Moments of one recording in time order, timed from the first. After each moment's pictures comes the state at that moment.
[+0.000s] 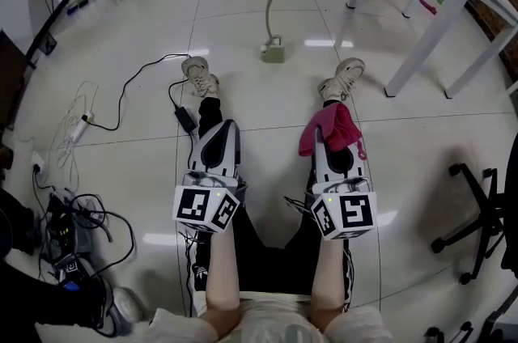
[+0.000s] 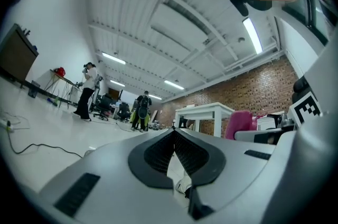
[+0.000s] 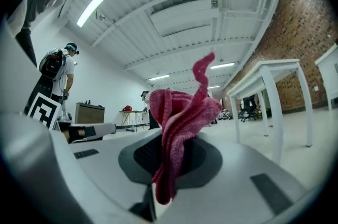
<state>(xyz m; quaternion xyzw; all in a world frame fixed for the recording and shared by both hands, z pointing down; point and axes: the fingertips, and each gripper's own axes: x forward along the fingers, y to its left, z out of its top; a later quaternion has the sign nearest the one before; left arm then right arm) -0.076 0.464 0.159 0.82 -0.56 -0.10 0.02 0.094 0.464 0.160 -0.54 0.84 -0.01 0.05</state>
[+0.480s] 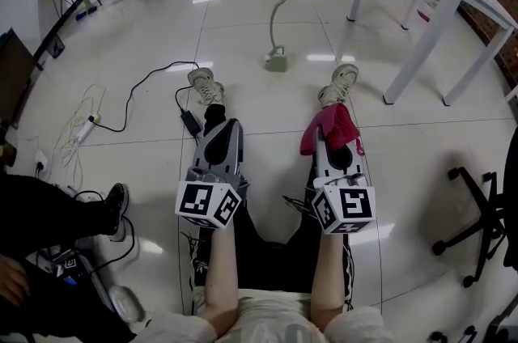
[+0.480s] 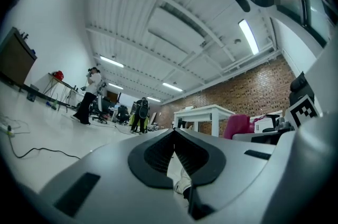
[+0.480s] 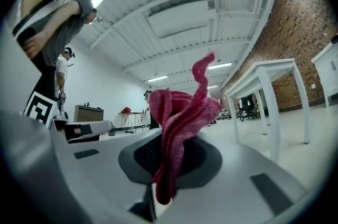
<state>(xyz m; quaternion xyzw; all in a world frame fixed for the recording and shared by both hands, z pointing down) -0.077 0.491 0.142 0.83 -0.55 -0.11 0.00 0.095 0.485 0.153 -0.55 0.83 -0.02 0.06</state>
